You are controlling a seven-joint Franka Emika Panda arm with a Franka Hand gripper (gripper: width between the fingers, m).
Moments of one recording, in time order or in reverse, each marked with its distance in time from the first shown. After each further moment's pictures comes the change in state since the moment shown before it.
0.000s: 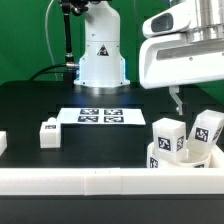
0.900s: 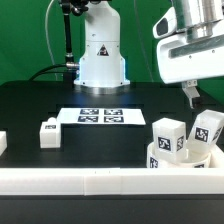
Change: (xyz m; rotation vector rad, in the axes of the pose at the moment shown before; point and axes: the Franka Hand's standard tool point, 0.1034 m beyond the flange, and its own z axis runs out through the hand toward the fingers) arm 0.000 -0.011 -0.005 0.051 -0.002 0.879
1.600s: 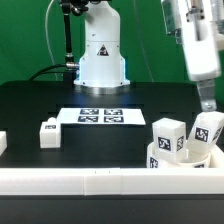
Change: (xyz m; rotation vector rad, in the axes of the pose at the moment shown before) arm 0.006 0.009 0.001 0.002 -0.005 0.719
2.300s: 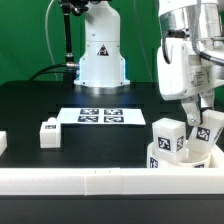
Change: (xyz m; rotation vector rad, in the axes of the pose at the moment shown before) arm 0.012 0.008 0.017 0.002 0.013 0.432
